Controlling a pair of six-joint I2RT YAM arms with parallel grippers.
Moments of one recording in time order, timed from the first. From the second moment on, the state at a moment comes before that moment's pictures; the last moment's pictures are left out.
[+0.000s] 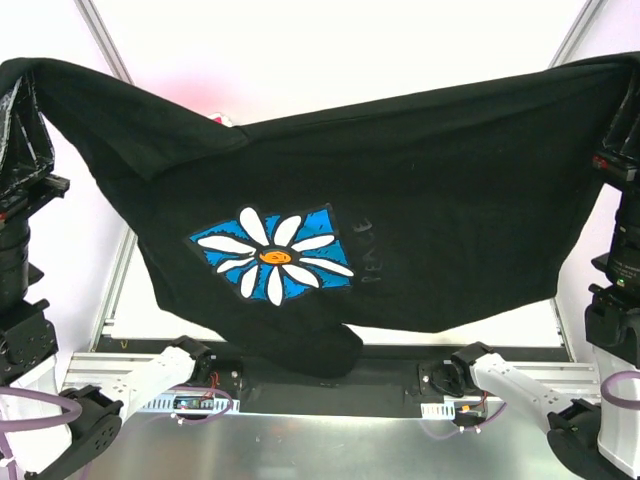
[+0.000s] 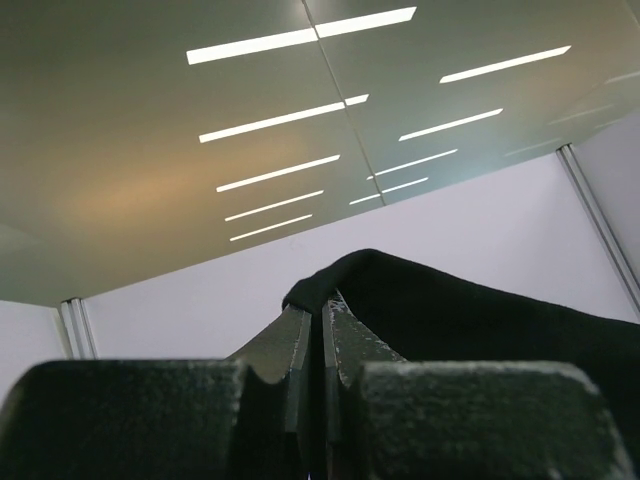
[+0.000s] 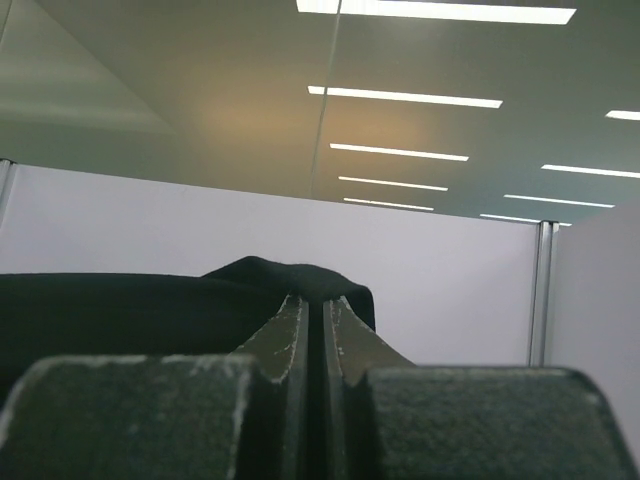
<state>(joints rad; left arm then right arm) -0.46 0.90 1.93 -0.04 0.16 0.41 0.48 0.88 1.71 0.16 0.06 -0.37</state>
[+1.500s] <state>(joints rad) -0.39 1.05 1.67 0.05 -0.04 0.46 0.48 1.09 1.61 0.13 0.19 -0.44</state>
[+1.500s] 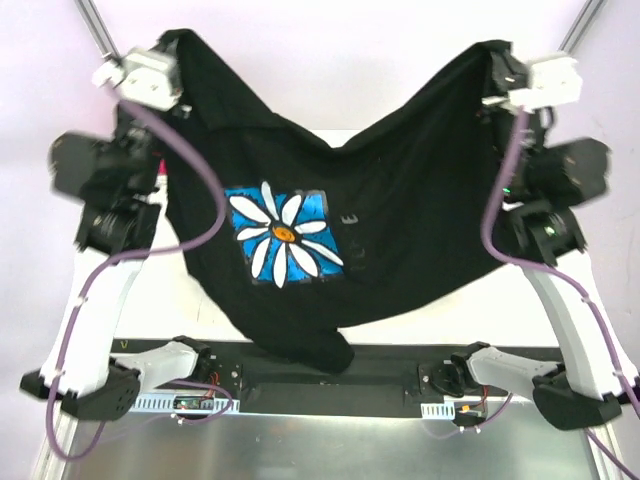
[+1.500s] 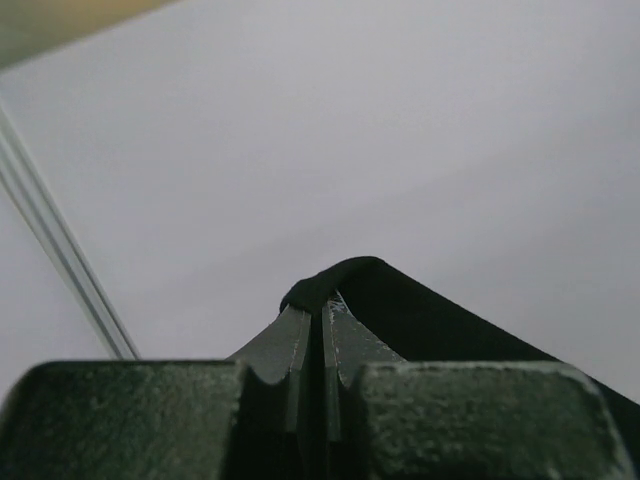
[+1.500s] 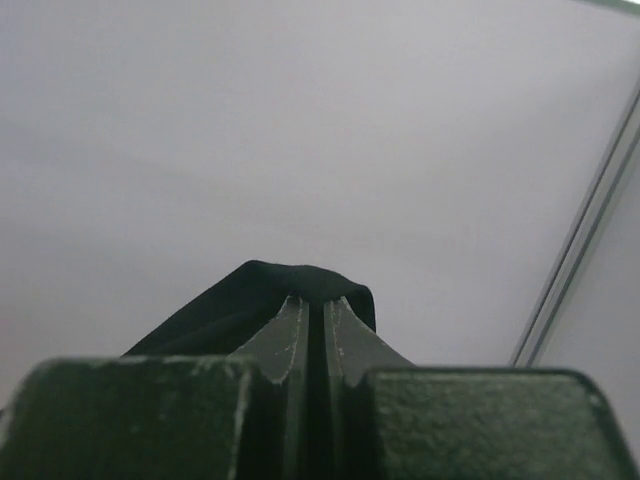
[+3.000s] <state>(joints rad) -0.35 0.92 1.85 -0.10 0.00 0.40 0.40 0.91 1.64 0.04 0.21 -0.28</state>
